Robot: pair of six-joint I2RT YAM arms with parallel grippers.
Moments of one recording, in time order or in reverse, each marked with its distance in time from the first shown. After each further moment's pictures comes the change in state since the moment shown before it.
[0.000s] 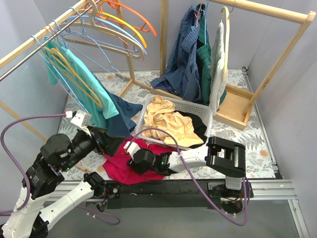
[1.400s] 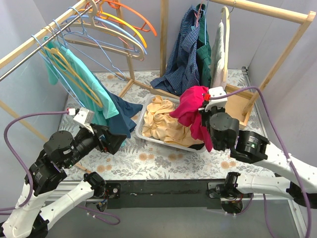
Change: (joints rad) left arm 0.000 0.029 -0.001 0.028 -0.002 0.019; right arm -0.176 -0.928 0.219 -0.664 0.826 -0.155
